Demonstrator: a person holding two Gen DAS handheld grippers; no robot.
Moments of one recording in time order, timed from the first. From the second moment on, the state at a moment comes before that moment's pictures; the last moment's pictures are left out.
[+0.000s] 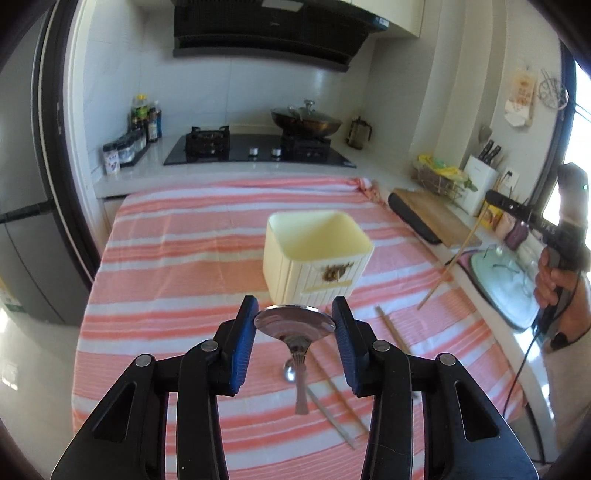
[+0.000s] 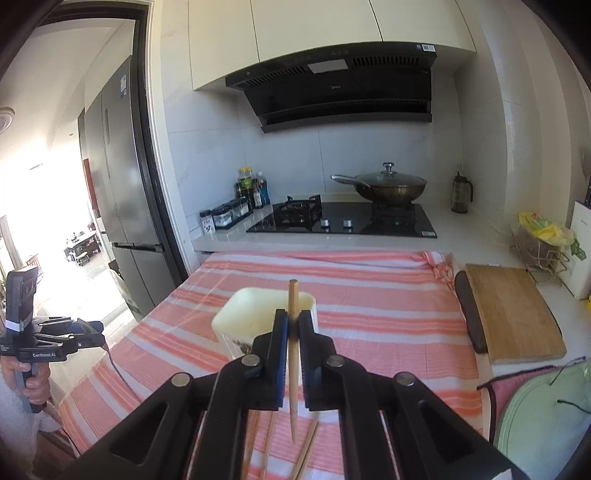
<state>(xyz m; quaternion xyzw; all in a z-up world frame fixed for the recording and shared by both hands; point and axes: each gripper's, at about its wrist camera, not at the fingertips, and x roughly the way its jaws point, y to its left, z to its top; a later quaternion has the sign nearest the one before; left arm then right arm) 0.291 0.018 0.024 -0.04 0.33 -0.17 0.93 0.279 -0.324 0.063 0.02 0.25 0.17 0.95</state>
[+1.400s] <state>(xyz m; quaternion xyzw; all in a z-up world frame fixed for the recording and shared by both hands) 0.426 -0.004 -0.067 -0.05 0.40 -0.08 0.91 0.382 -0.288 -0.019 0.02 0.32 0.15 0.94</state>
